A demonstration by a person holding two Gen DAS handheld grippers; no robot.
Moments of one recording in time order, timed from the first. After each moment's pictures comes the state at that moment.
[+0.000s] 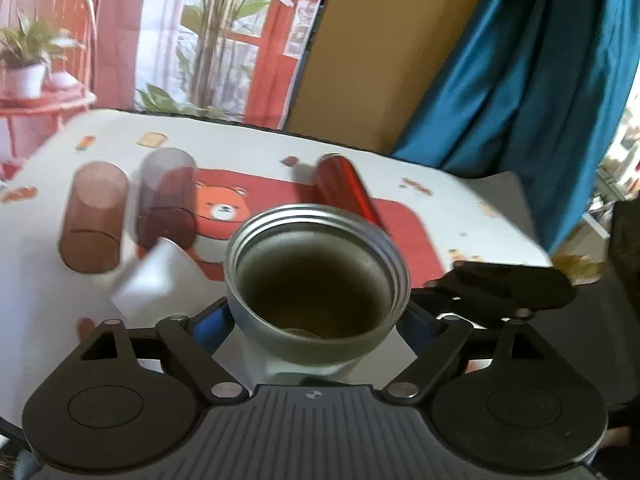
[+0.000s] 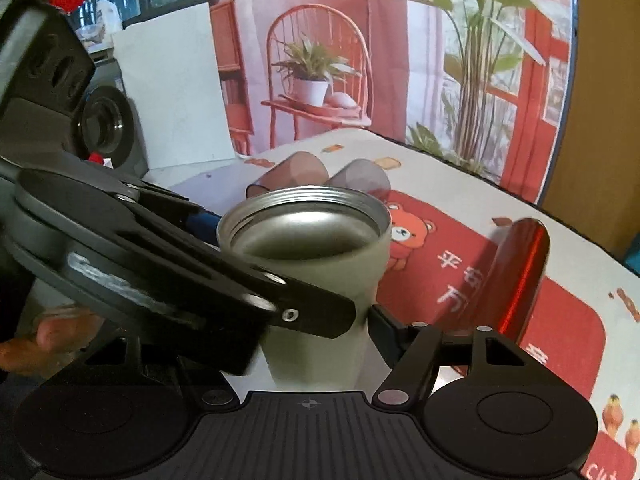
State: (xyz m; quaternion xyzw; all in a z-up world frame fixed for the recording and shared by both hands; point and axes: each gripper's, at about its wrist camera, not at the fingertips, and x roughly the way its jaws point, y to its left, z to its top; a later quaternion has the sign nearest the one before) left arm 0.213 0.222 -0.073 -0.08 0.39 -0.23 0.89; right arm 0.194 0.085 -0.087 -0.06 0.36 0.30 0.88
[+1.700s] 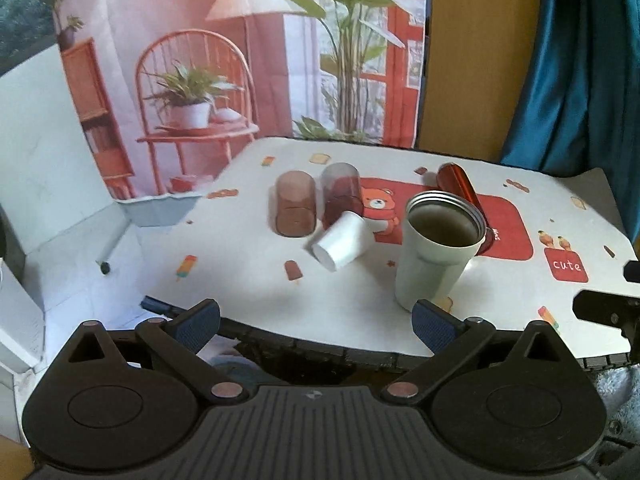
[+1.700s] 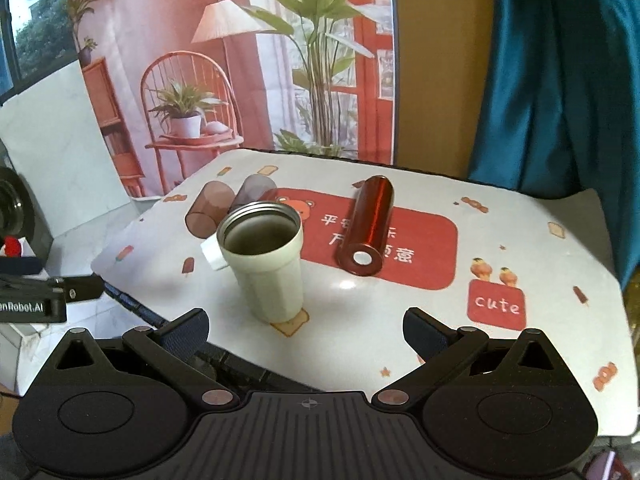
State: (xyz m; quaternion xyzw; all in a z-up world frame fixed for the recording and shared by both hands) left arm 0.064 0.268 0.018 0.02 0.37 0.00 0.93; right arm 0.041 0.044 0.008 0.03 0.37 0.08 0.92
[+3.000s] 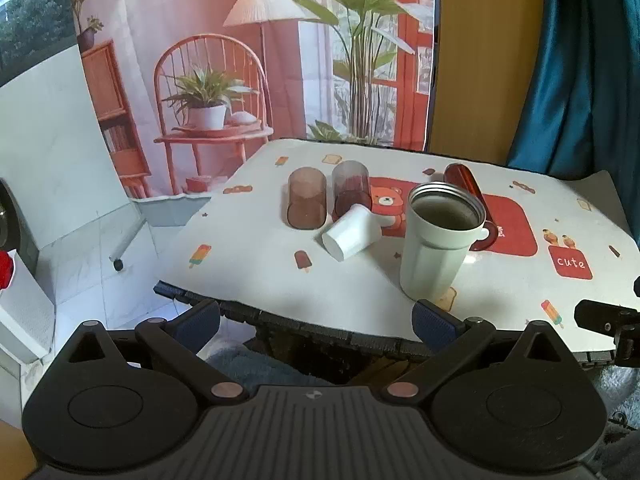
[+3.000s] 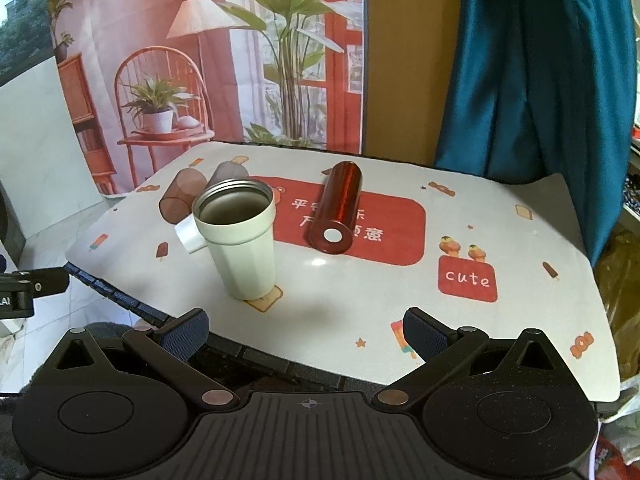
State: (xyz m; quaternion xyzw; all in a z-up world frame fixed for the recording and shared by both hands) left arm 0.036 0.261 0.017 0.02 0.36 0.02 0.93; right arm 0.015 0.042 -0.010 0.02 0.37 0.04 0.93
